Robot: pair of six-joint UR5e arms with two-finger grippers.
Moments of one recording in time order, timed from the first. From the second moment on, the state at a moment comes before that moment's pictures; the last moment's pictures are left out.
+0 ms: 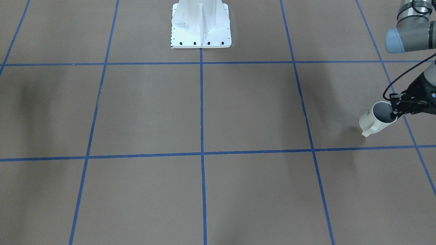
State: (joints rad) left arm -1.18 -1.60 -1.65 -1.98 -2.21 -0.35; right arm 1.36 -1.41 1.73 -1.59 2.26 0.01
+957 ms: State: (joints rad) left arm -1.14 -1.62 -1.61 -1.97 -2.25 -0.34; right arm 1.37 -1.42 1.74 -1.59 2.26 0.01
